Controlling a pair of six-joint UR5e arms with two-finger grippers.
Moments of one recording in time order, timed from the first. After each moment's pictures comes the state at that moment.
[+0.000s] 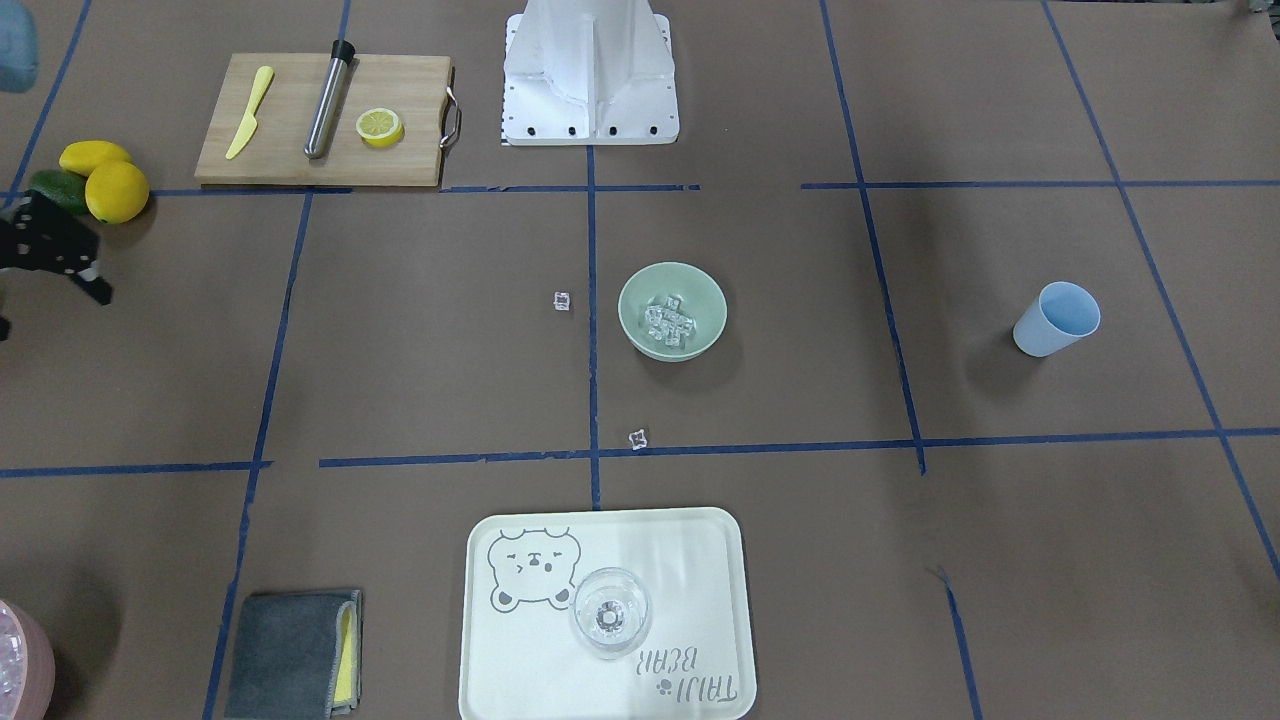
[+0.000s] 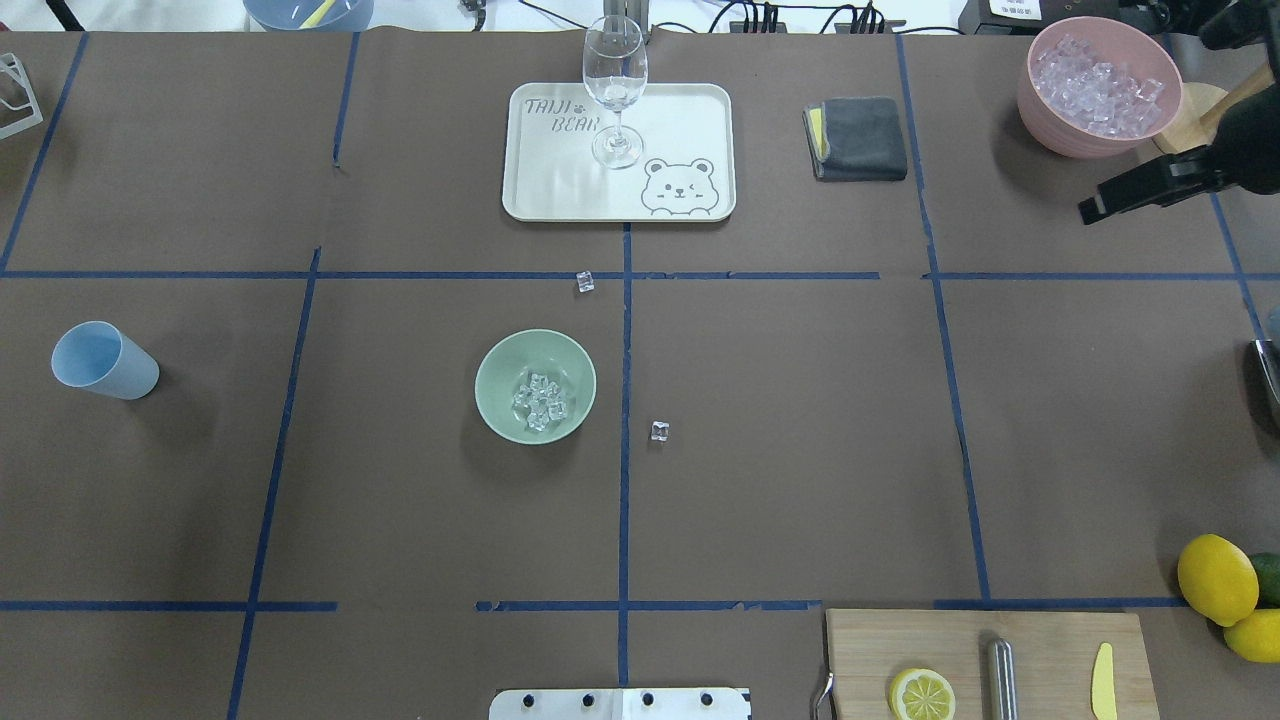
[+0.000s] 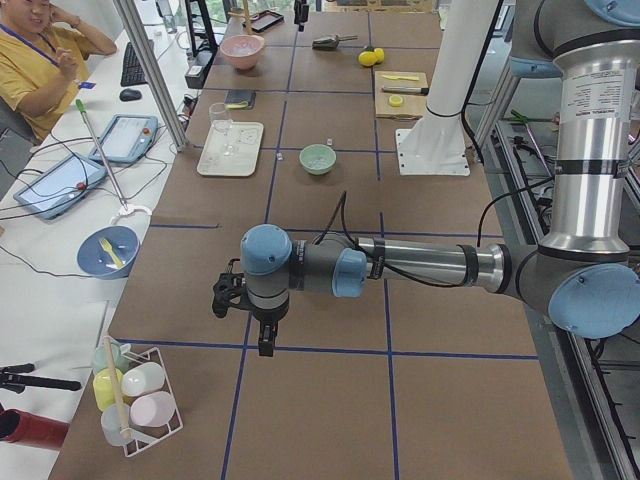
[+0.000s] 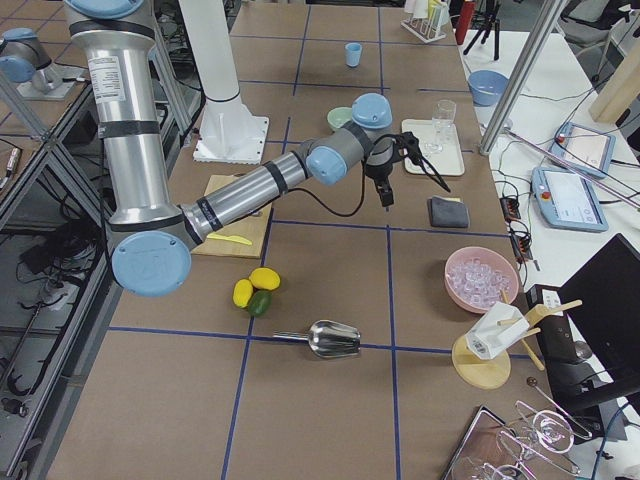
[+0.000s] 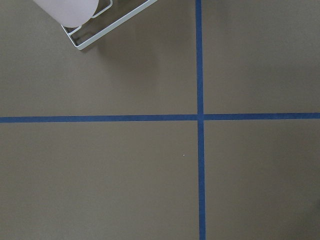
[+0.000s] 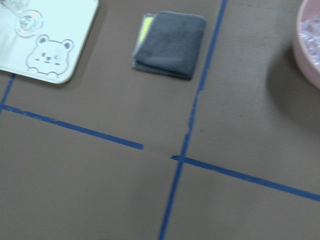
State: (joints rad) left arm -1.59 -1.54 -1.66 -1.62 -2.32 -0.05; right arm 1.13 -1.41 1.98 -1.36 2.29 0.59
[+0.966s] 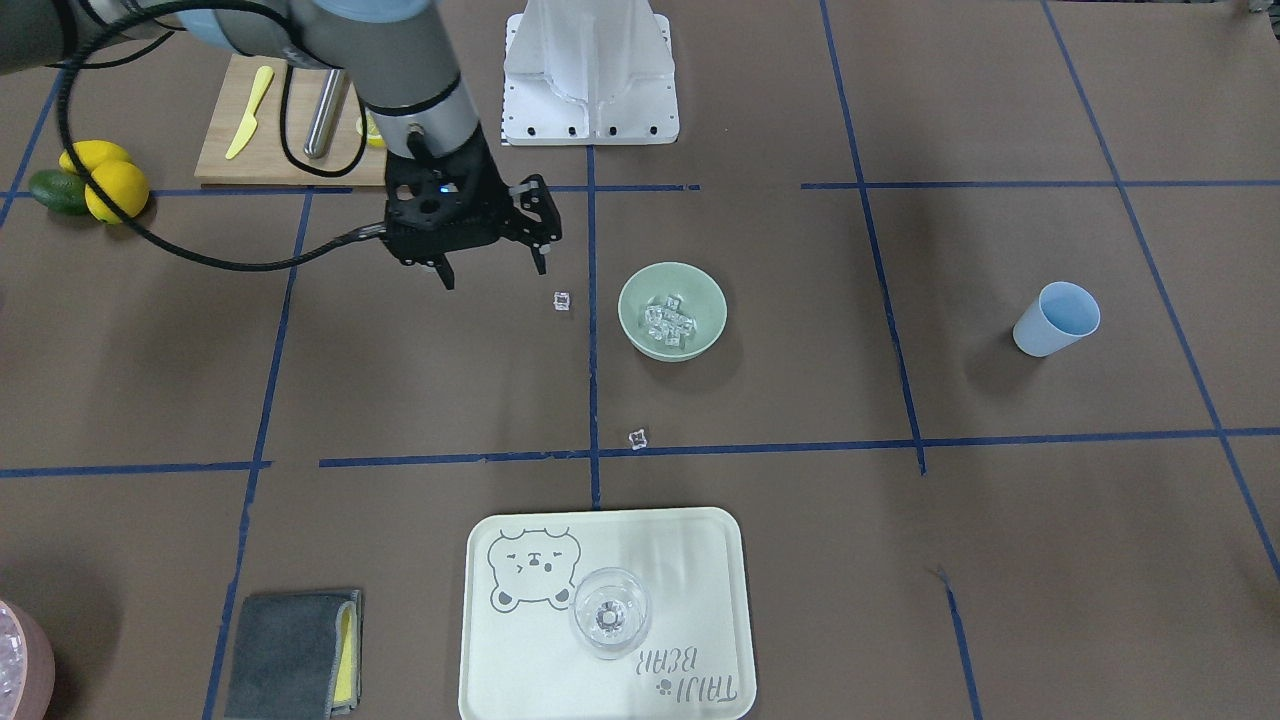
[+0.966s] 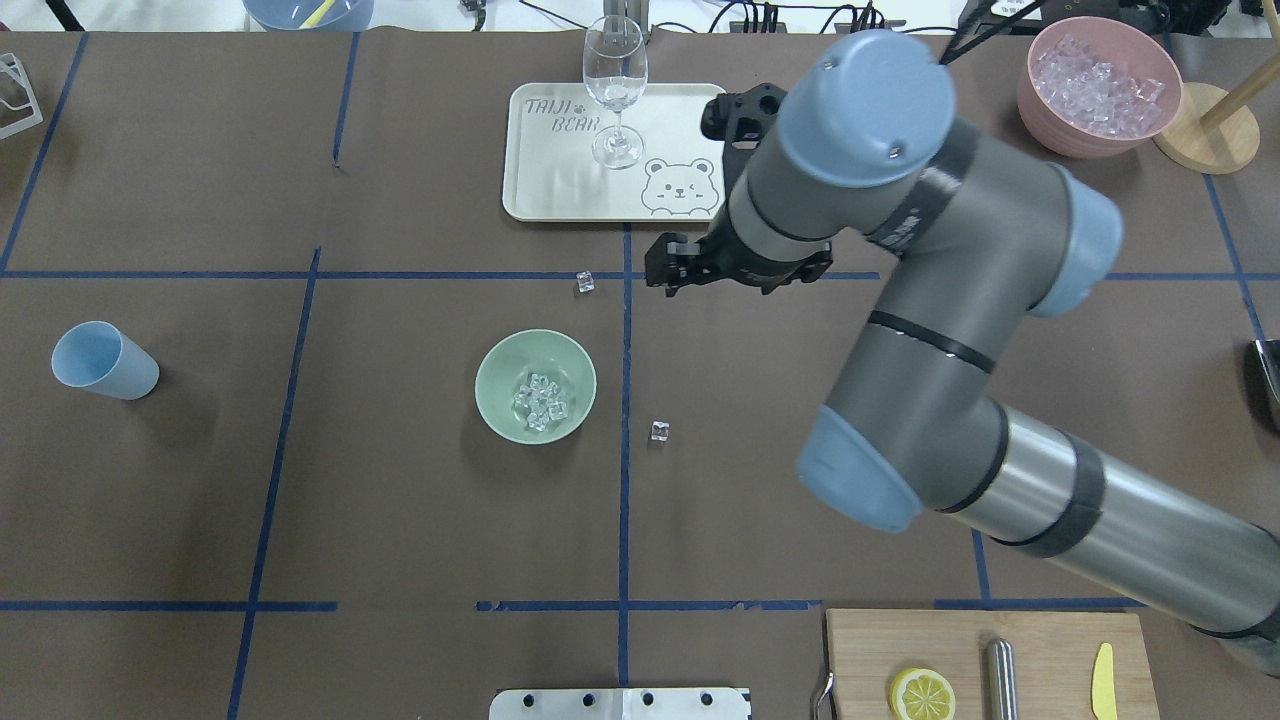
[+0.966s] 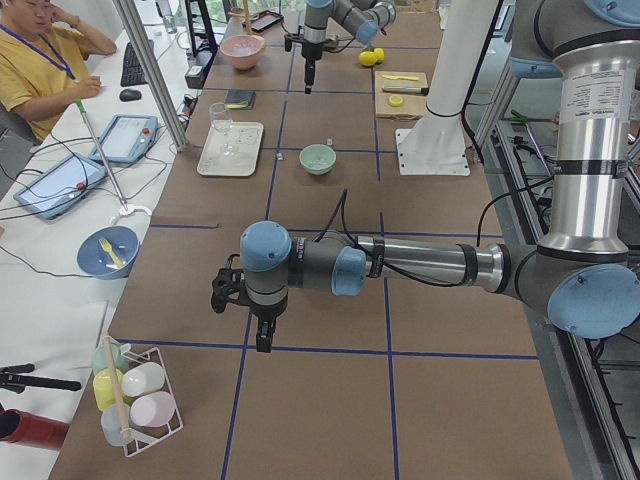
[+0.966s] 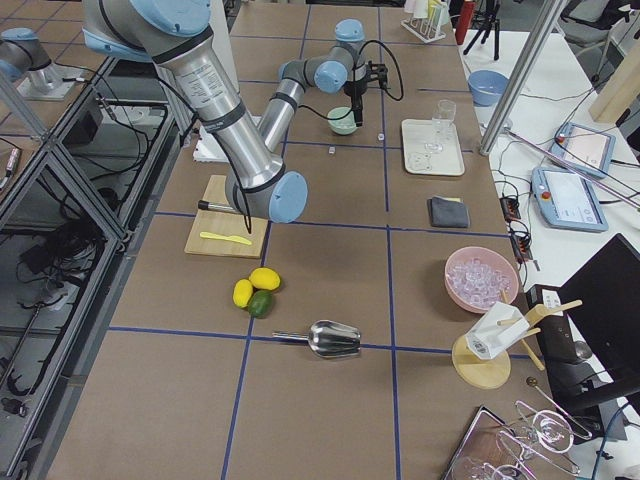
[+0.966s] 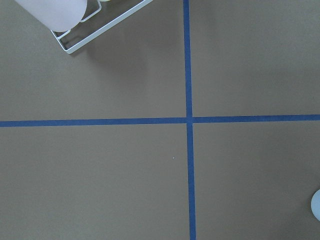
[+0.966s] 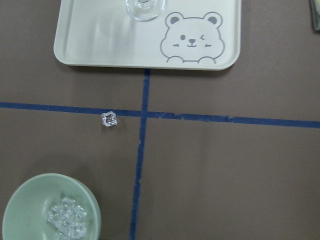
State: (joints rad) left arm -1.59 -1.55 -1.67 -1.63 -2.33 -0.05; right arm 0.62 -0.82 1.79 -1.68 1.88 1.11
